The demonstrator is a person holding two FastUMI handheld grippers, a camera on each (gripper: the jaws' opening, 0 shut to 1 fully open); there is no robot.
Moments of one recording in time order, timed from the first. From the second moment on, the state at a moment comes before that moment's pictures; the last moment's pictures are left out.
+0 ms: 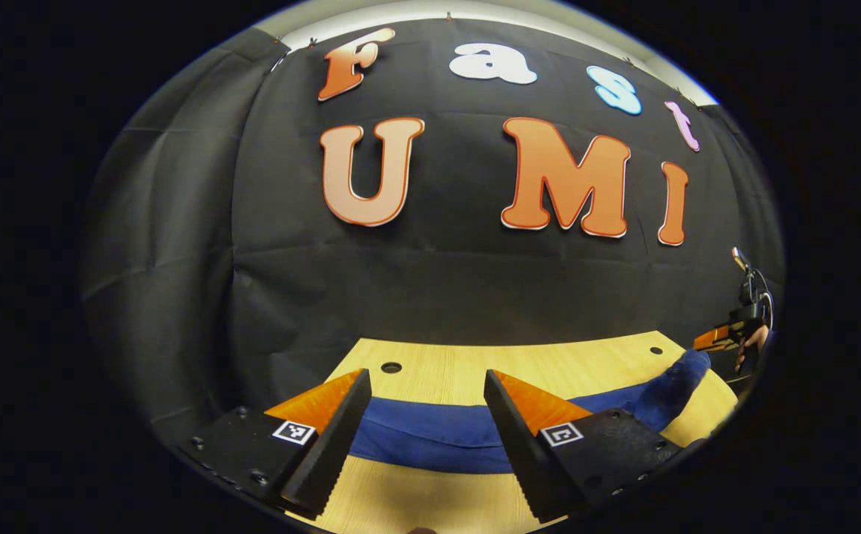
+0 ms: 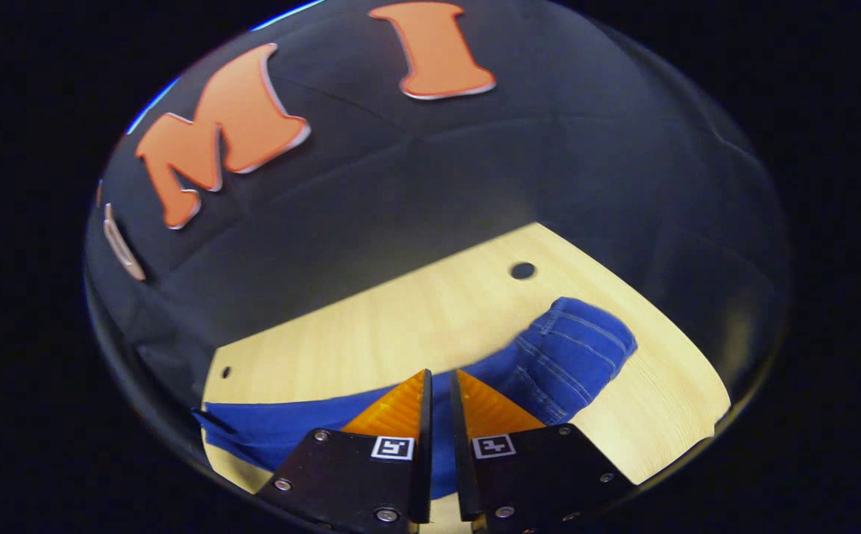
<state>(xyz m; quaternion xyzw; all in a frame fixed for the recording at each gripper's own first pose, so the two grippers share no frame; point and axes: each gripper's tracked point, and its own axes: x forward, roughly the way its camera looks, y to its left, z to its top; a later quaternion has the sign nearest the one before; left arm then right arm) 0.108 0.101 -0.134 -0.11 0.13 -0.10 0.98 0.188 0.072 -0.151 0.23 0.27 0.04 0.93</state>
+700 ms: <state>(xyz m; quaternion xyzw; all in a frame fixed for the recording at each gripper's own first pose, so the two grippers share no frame) 0.123 0.057 -0.142 -0.10 0.16 -0.08 0.98 0.167 -0.067 -0.266 0.41 0.40 -0.11 0.81</state>
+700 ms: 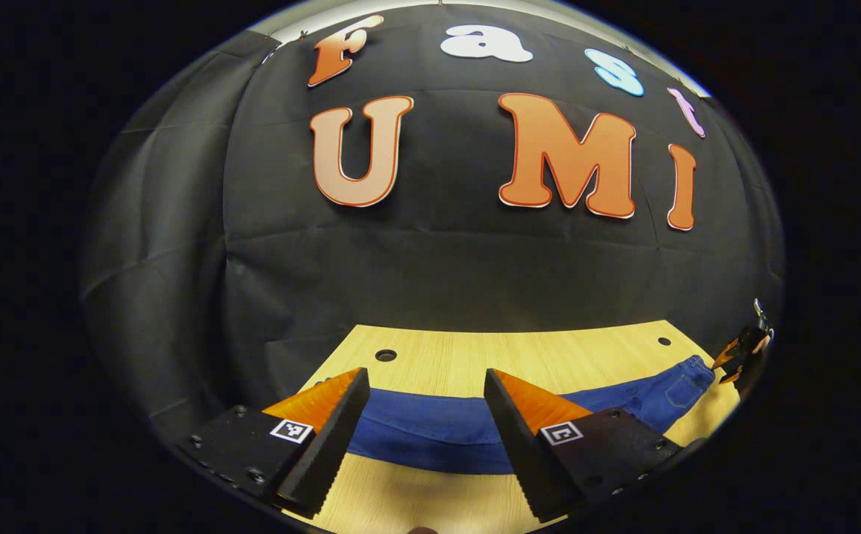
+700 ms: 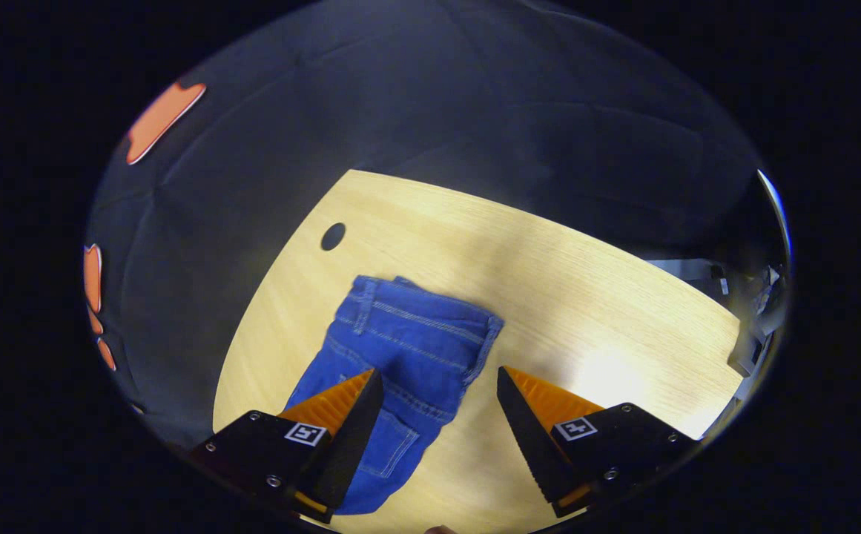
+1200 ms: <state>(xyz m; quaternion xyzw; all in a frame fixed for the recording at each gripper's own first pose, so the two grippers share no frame) 0.121 0.041 -0.146 -0.08 0.18 -0.08 0.98 0.193 -0.063 -0.278 0.46 0.41 -0.11 0.78</state>
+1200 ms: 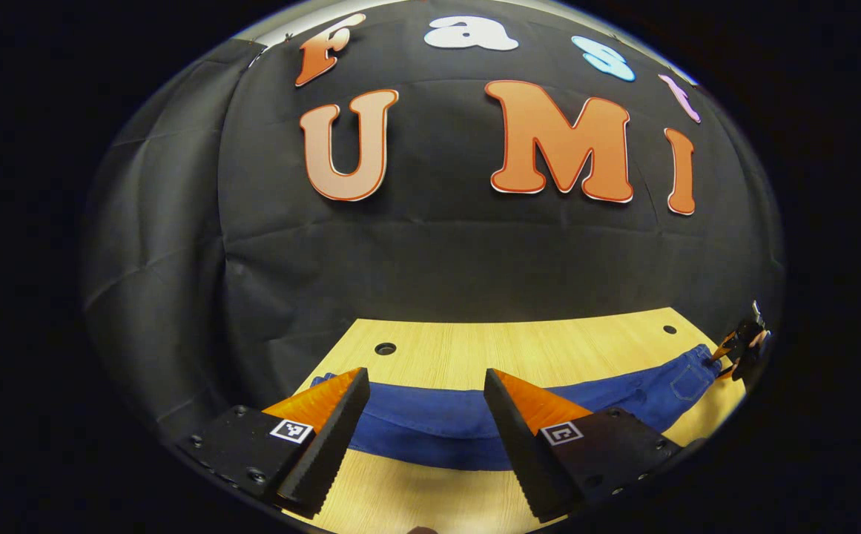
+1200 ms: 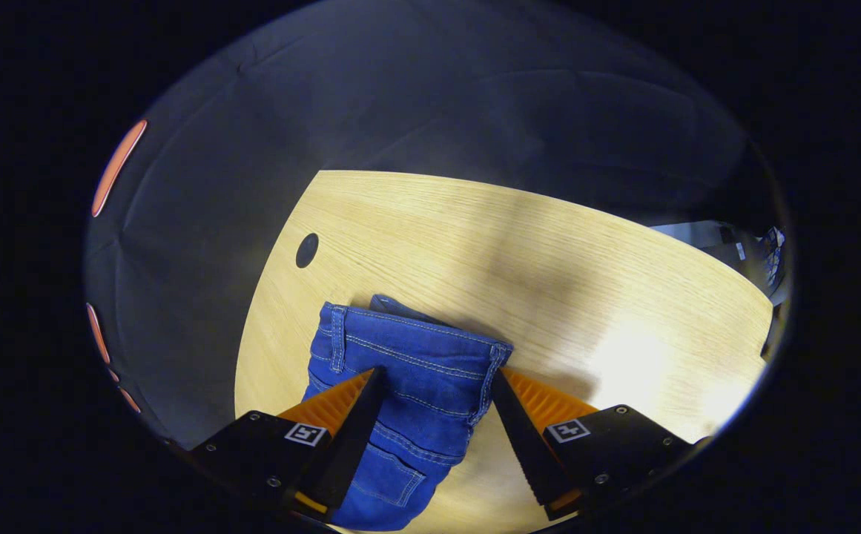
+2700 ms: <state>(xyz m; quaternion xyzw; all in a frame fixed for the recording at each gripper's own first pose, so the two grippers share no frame) 0.126 0.075 -0.147 -0.11 0.16 -0.12 0.97 0.133 0.062 -0.088 0.36 0.22 0.04 0.91</state>
